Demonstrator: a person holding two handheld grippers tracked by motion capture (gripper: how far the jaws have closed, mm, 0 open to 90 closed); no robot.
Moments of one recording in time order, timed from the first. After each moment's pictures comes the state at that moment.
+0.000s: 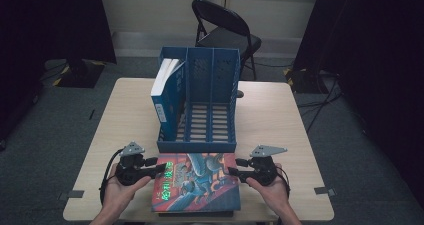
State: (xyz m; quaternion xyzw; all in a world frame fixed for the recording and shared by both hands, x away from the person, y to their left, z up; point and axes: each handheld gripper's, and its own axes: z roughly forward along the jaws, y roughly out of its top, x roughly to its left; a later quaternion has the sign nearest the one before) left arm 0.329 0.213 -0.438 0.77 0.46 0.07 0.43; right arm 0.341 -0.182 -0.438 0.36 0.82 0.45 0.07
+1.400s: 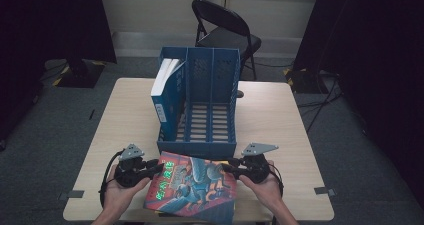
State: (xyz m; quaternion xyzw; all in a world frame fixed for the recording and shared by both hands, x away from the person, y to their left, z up) left arm 0.320 0.210 -0.435 0.78 0.44 0.10 0.43; right arm 0.346 -0.163 -0.437 0.33 0.83 0.45 0.07
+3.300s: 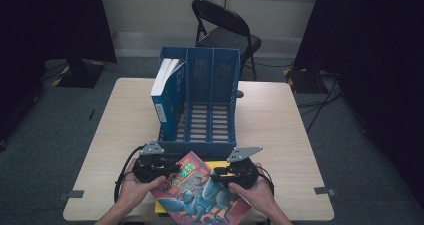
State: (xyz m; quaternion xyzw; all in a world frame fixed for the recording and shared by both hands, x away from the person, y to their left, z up) left arm 0.340 0.164 -0.433 0.82 0.37 0.06 0.43; right arm 0.334 -0.130 -0.429 0.28 0.86 0.43 0.02
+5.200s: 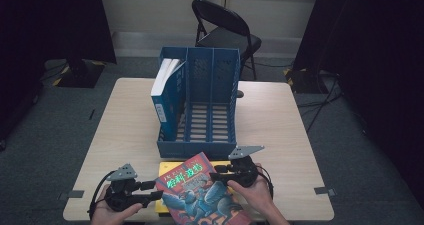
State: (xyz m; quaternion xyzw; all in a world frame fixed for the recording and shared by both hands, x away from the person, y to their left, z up) left arm 0.270 0.219 -0.434 0.81 0.39 0.02 0.44; right arm 0.341 -0.131 -0.437 0.31 0.84 0.44 0.00
